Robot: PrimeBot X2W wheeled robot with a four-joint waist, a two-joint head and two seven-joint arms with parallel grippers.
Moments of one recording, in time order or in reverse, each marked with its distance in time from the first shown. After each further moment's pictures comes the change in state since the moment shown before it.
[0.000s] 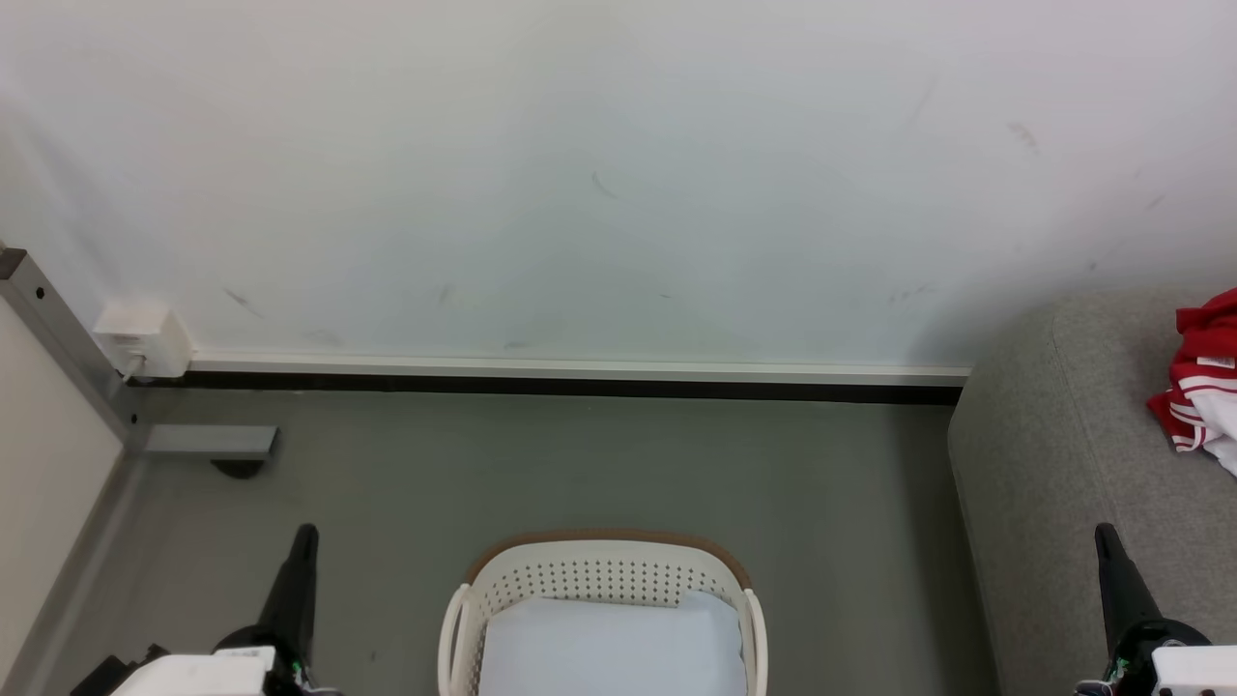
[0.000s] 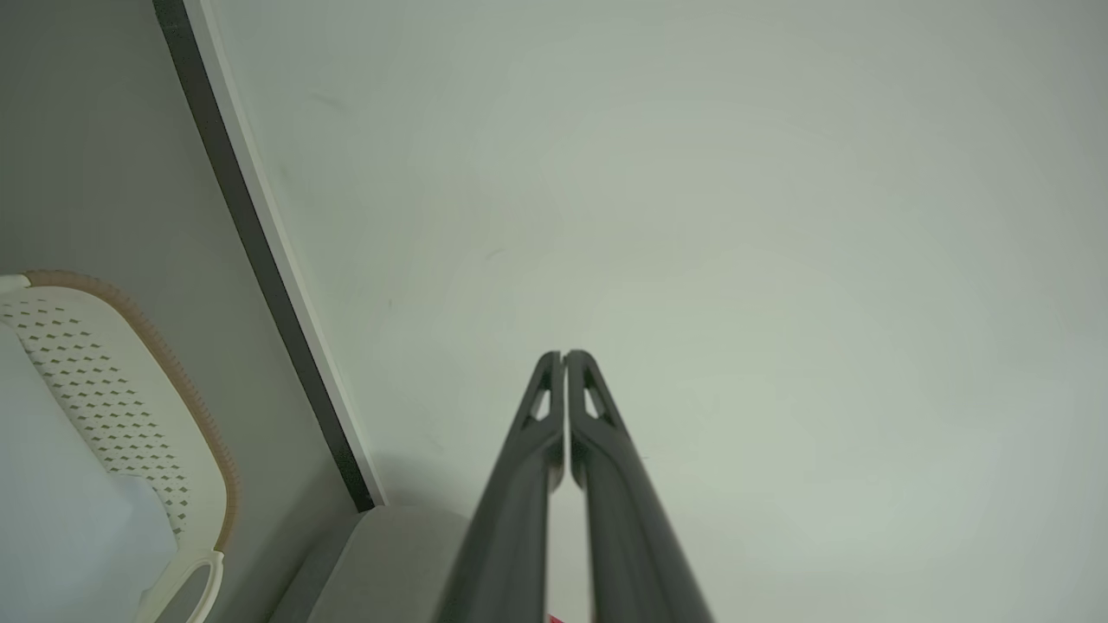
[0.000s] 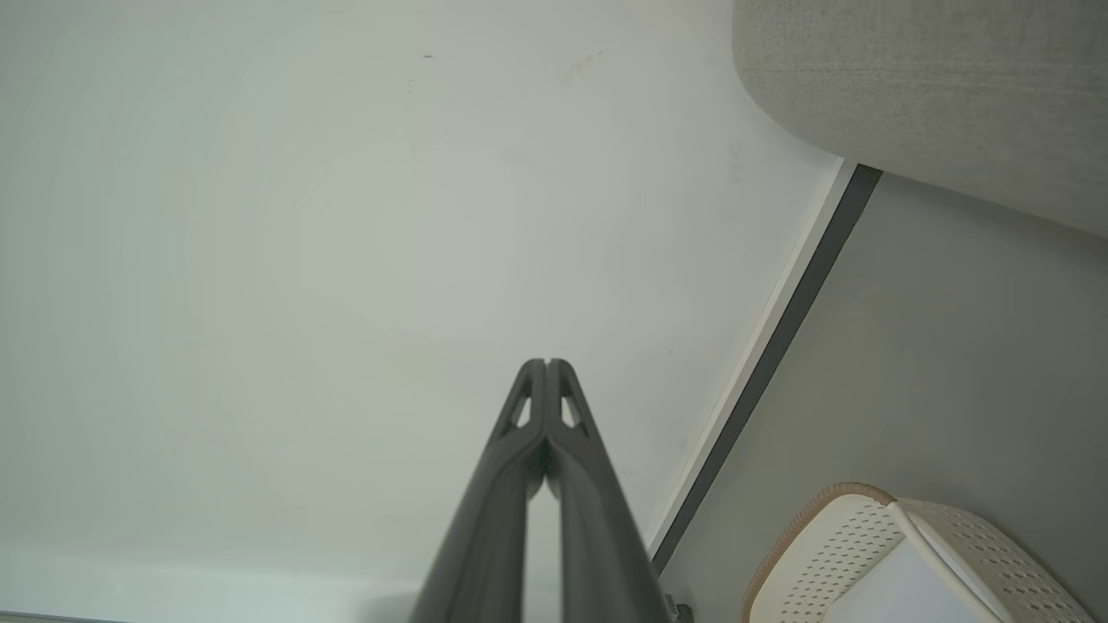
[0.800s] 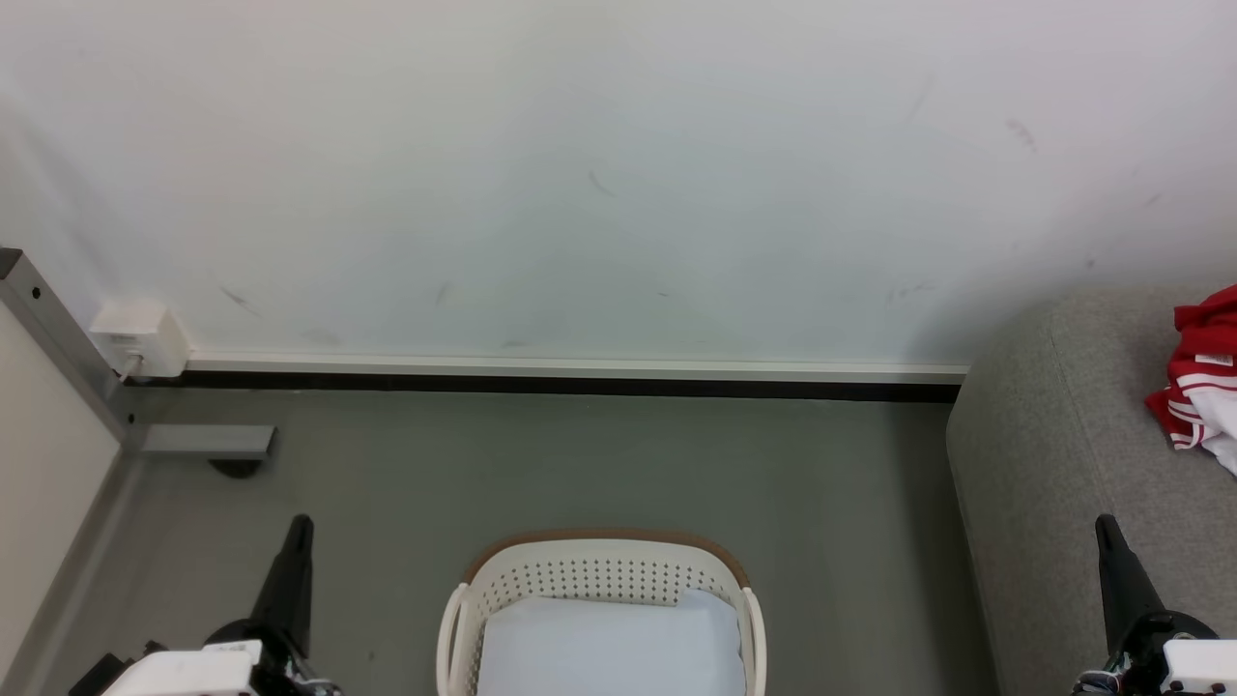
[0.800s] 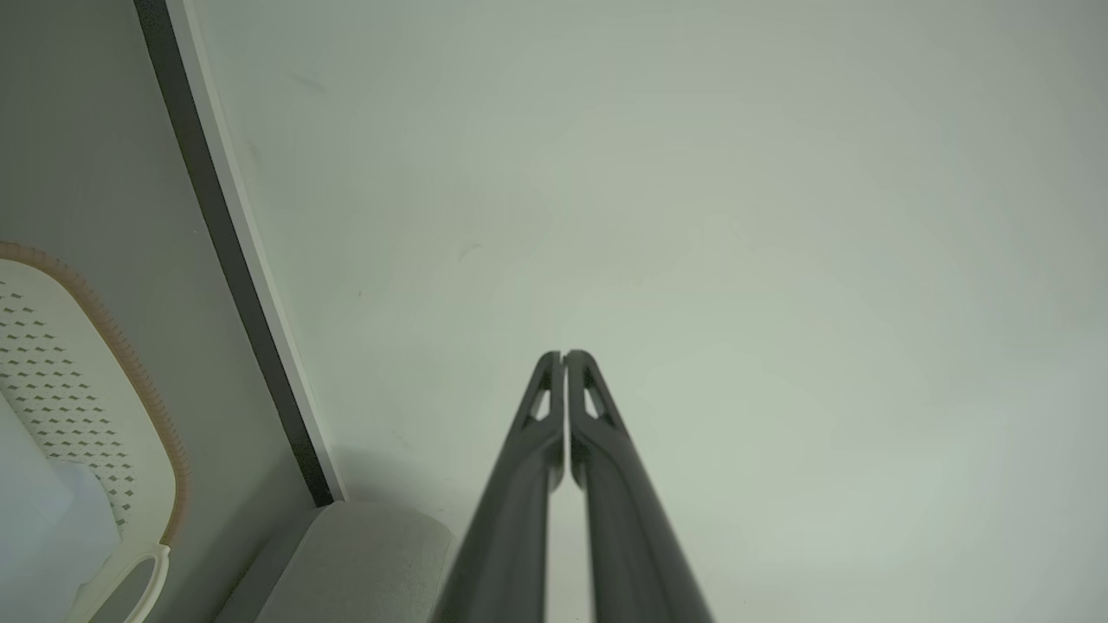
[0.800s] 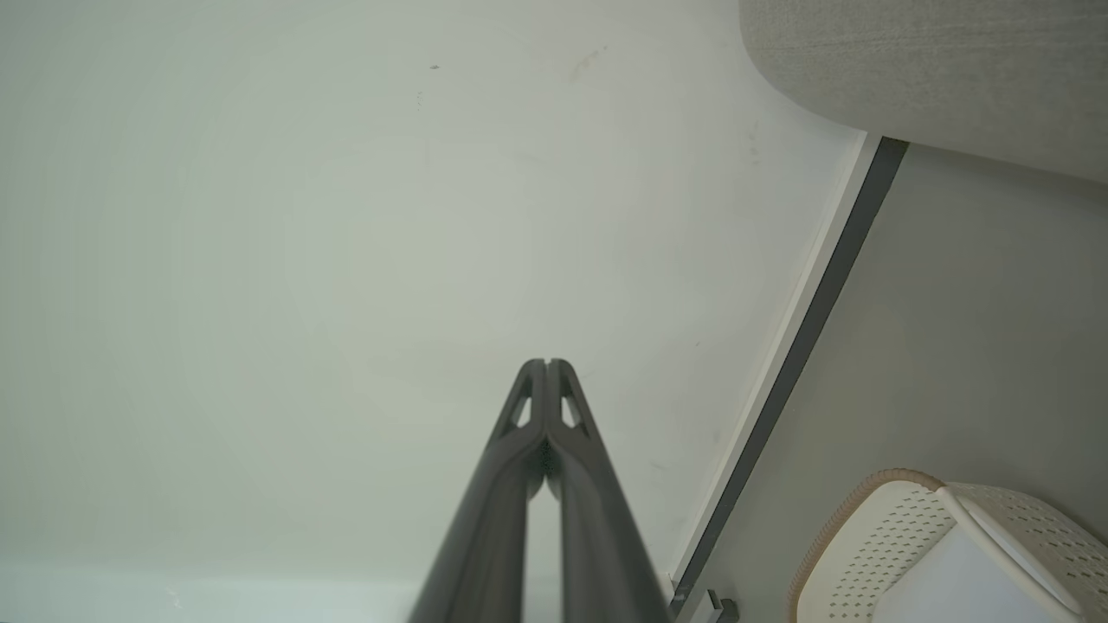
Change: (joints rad) left arm -0.008 -0.001 0.010 -0.010 -0.079 -0.001 0.021; right arm -0.011 -0.001 -0.002 -0.006 0.091 0.000 0.023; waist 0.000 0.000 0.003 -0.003
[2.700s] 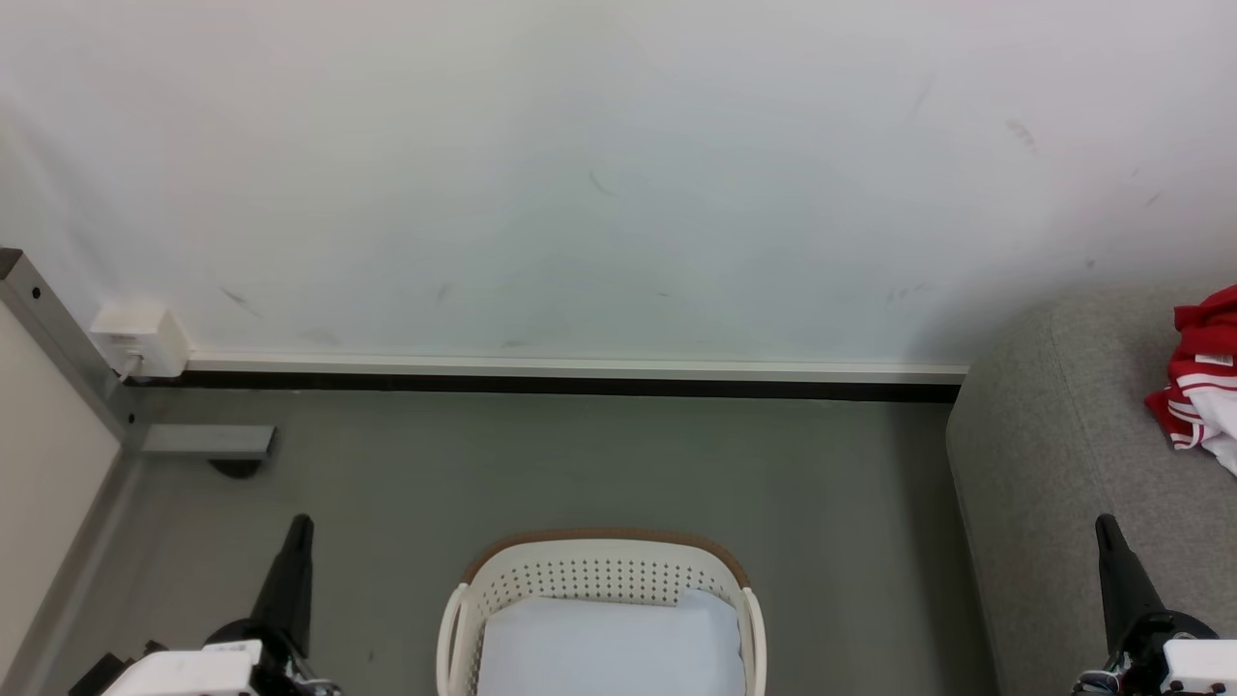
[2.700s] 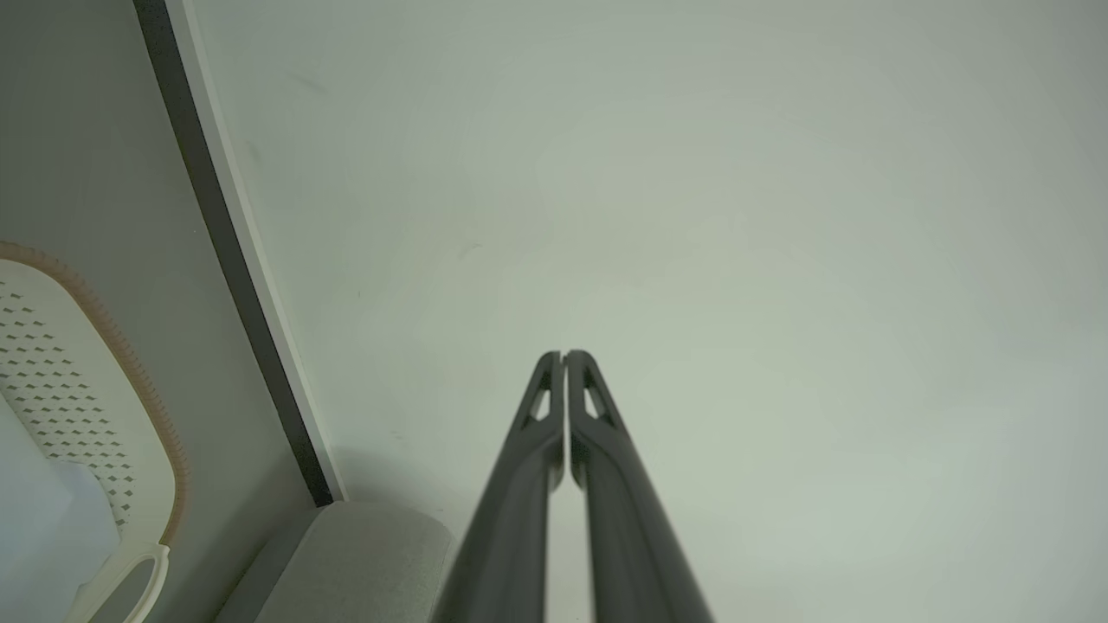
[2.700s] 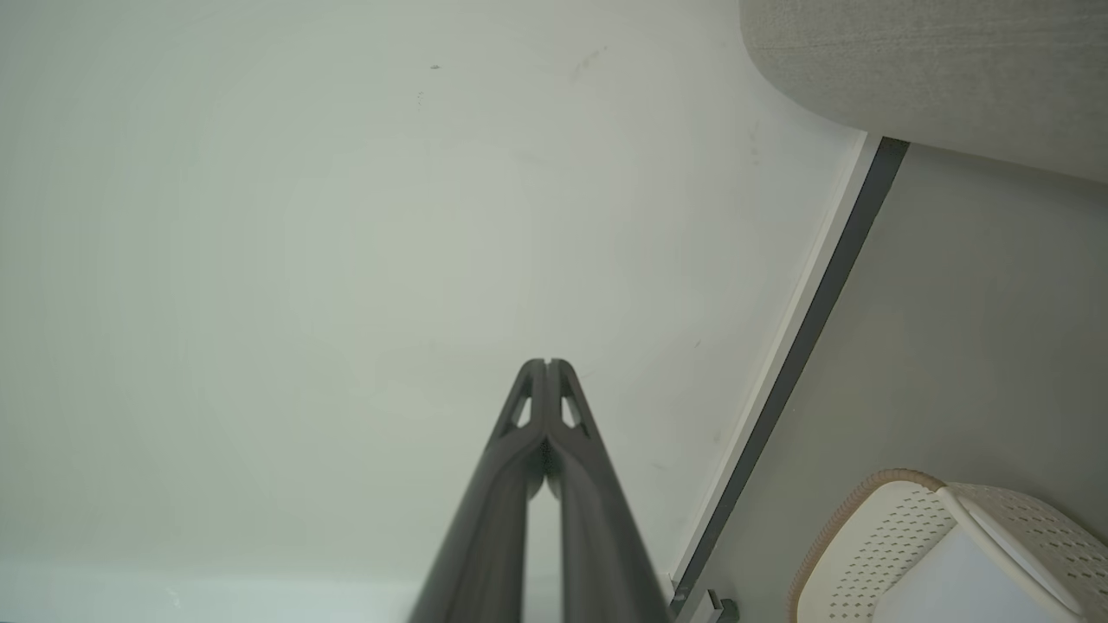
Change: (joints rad) left arm 0.000 0.000 0.000 0.000 0.000 0.000 0.000; right arm 0.000 0.000 0.000 0.000 0.000 0.000 0.000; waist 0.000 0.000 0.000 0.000
